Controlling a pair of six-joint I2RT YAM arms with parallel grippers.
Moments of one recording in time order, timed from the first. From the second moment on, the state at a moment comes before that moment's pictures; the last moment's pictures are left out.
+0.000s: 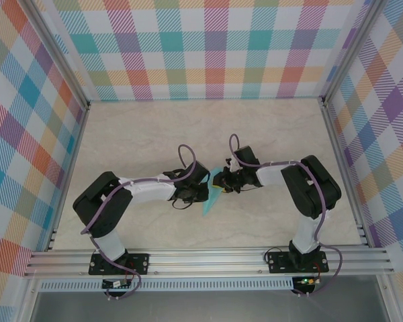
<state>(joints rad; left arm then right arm) -0.81 1.71 0.92 -0.28 0.06 -0.83 0.51 1.84 0.84 0.03 -0.71 0.89</state>
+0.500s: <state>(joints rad) -0.81 1.30 0.77 -0.29 -0.06 -0.88 0.52 1.63 1.05 -0.48 -0.44 0.59</state>
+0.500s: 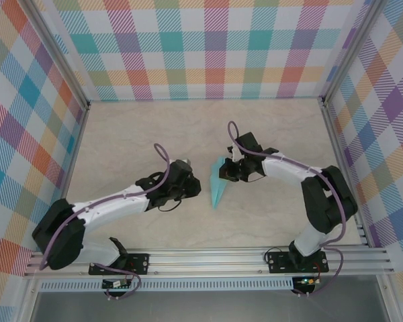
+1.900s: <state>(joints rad) -0.78 0.98 0.56 -0.46 -0.23 -1.02 0.69 1.51 1.06 -0.72 -0.18 0.59</state>
